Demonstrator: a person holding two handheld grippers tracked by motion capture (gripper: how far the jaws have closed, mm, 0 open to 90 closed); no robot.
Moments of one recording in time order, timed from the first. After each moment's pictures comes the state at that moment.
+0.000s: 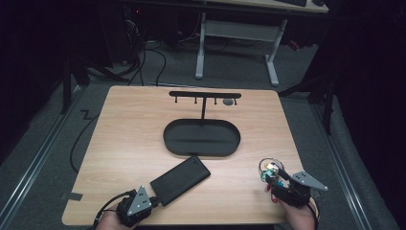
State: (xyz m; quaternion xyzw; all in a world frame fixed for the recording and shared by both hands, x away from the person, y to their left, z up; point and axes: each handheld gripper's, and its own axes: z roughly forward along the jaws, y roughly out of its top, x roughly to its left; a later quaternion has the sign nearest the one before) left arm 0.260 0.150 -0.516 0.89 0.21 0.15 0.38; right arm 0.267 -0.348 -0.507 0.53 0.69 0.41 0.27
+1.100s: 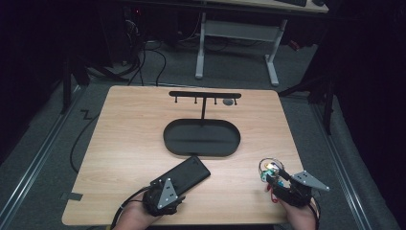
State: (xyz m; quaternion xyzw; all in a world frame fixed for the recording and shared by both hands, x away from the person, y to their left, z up) left arm 0.284 0.079 -0.520 0.89 0.17 0.20 0.37; right arm 0.266 -0.351 -0.507 0.53 0.68 0.42 0.27
